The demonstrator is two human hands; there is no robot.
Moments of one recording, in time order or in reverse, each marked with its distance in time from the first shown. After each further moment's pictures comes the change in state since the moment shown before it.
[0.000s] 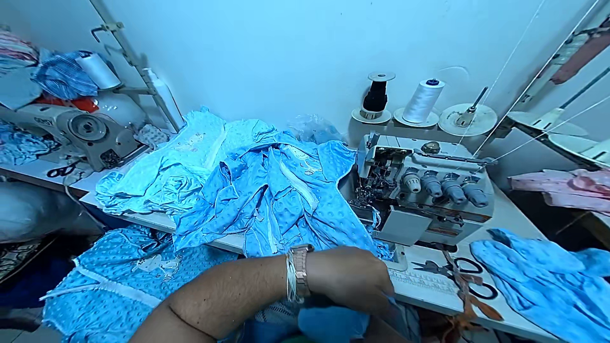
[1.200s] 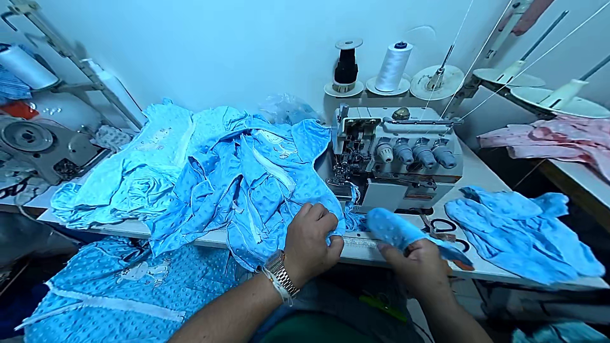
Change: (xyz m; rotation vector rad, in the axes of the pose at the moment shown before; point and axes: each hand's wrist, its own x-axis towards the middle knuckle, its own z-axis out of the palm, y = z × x) left_hand 0.019 -0.074 0.072 0.438 1.127 -0.091; right_hand -0.035 0.080 0.013 0.253 1.041 0.713
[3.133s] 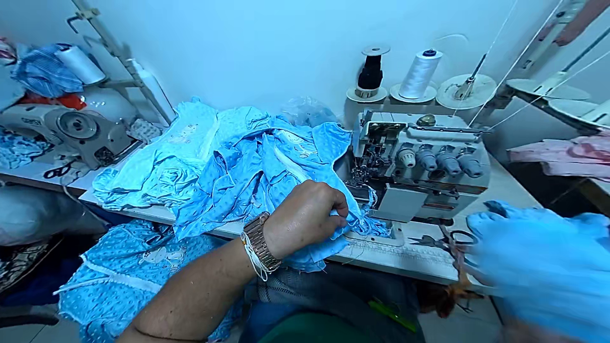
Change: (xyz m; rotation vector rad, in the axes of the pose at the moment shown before) left_hand 0.068 0.022 -0.111 -0.106 -0.570 -0.162; right_hand -0.052 -0.102 -0.071 0.250 -0.046 -0.423
